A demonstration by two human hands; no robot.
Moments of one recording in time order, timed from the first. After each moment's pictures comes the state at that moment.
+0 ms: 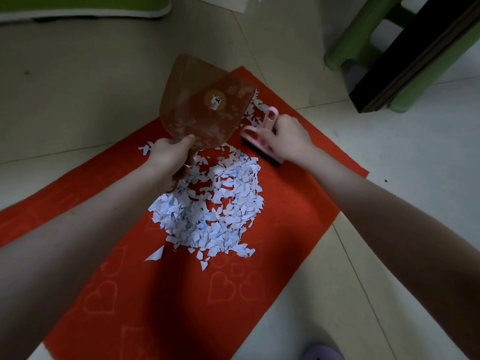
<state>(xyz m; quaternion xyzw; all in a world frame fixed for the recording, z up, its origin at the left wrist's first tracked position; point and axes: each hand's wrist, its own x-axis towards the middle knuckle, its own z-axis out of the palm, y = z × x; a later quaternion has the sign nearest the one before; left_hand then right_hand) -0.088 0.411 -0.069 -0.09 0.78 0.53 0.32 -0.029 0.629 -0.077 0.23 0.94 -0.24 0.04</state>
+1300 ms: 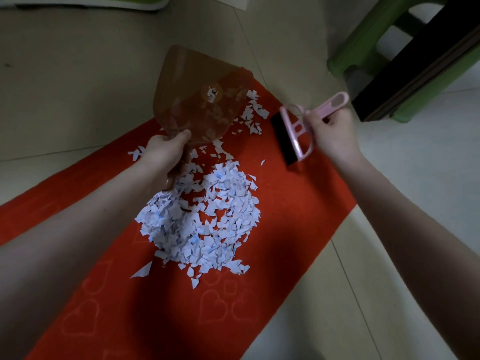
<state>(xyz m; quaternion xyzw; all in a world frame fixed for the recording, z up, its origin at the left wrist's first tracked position) -0.113 0.427 -0.076 -0.11 0.76 0.55 0.32 -0.016 0.684 -0.058 0.31 0.85 -0.38 -0.16</state>
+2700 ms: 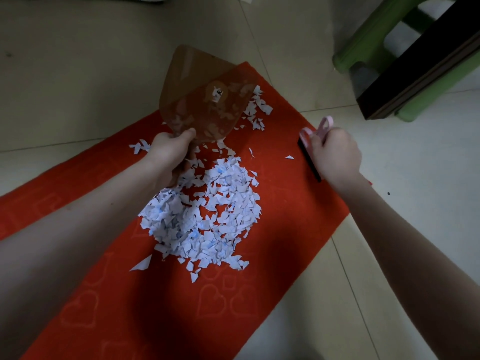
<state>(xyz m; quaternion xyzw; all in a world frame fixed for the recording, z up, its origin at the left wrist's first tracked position) -0.111 0.429 -0.087 -0.11 0.77 0.54 0.33 0.007 0.675 -0.081 0.39 0.91 -0.13 -0.09</state>
